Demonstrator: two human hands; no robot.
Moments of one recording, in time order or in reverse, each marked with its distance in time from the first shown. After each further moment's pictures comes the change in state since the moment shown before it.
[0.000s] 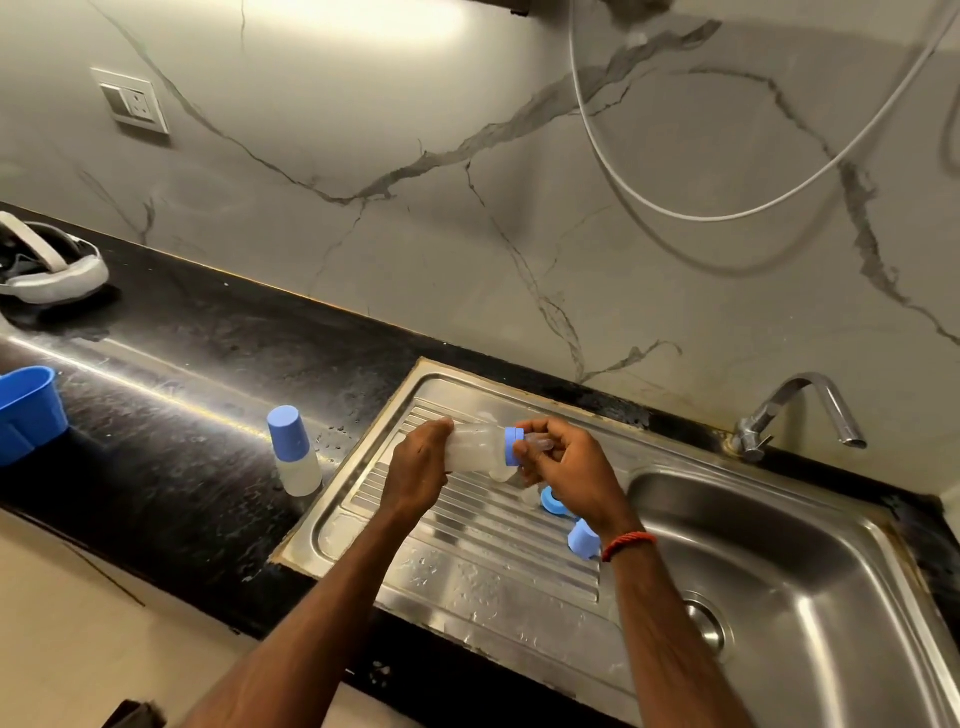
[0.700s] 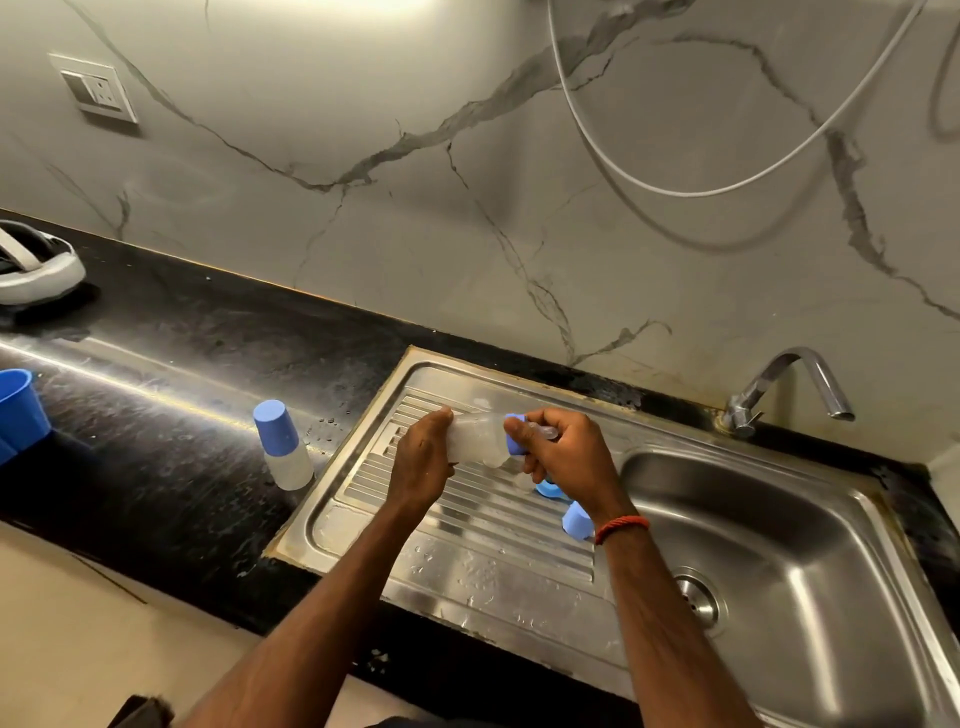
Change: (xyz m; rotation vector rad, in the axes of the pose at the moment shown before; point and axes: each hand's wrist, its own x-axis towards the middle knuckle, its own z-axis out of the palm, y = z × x) left_hand -0.009 0.003 0.015 -0.100 -0.014 -0.016; right_hand -0.004 -0.003 -0.001 -0.076 0.088 -0.001
